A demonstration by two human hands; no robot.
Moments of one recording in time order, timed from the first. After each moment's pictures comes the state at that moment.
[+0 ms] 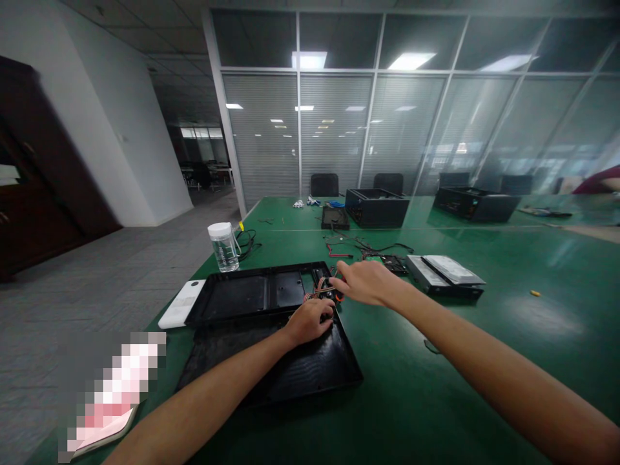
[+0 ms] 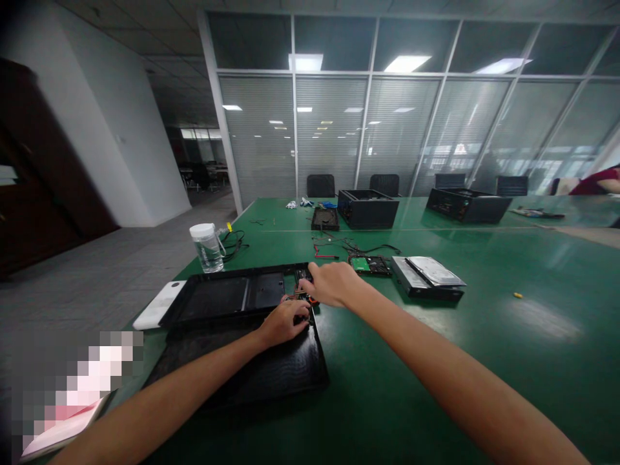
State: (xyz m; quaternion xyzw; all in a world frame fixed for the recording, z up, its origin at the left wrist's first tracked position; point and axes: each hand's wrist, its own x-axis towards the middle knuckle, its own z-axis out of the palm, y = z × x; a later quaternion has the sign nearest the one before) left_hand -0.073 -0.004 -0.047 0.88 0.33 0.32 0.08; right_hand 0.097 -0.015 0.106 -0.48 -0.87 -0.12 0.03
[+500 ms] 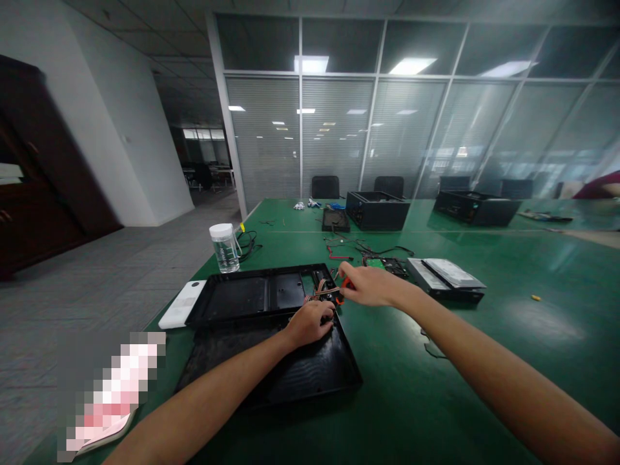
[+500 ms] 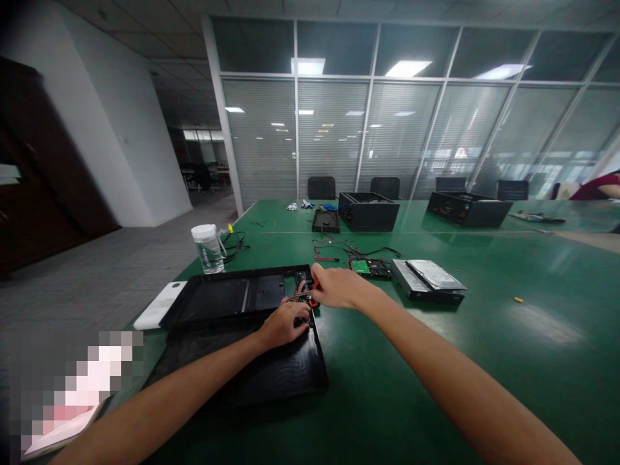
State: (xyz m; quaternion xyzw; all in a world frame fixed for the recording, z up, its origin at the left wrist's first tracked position) left_hand -0.073 -0.006 -0.046 0.88 0.34 0.32 0.07; right_hand 0.109 -0.011 0.104 -0.46 -0.88 -0.07 0.04
